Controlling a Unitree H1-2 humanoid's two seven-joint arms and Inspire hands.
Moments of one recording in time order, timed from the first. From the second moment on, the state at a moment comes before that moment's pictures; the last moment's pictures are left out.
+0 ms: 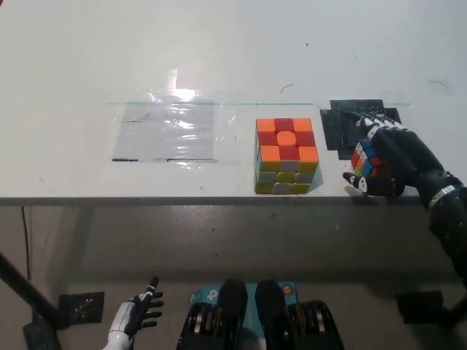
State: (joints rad) left_arm -0.28 0.09 0.02 0.94 0.05 -0.17 0.12; right_arm -0.56 -0.44 0.34 0.19 -0.58 0.09 0.20
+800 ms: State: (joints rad) left_arm -0.29 0.09 0.02 0.93 0.05 -0.18 0.12; right_arm -0.58 -0.49 0.33 0.41 -0.64 -0.05 0.10
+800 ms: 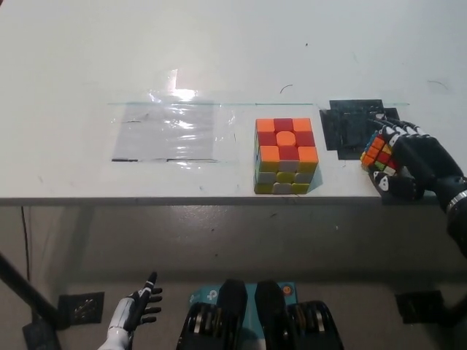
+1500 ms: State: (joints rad) left_arm -0.33 0.09 0.02 0.94 0.05 -0.18 0.11; right_arm -0.64 -0.48 0.40 0.48 -0.69 -0.19 0.02
